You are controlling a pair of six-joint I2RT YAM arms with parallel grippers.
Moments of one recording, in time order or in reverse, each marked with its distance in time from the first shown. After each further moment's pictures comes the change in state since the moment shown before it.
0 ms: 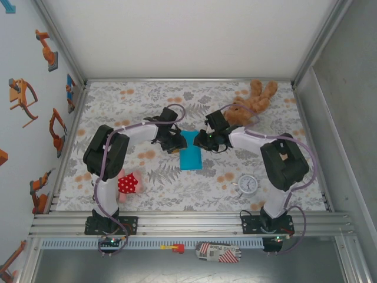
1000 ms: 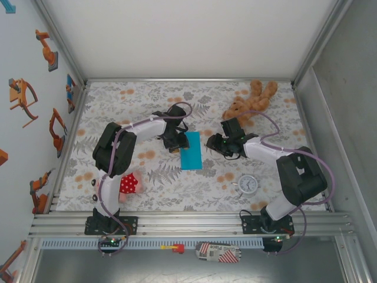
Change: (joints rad) left arm -0.045 0.109 0.172 -0.206 -0.108 -0.013; right arm -0.074 -0.177 -0.224 0.067 0.133 0.032
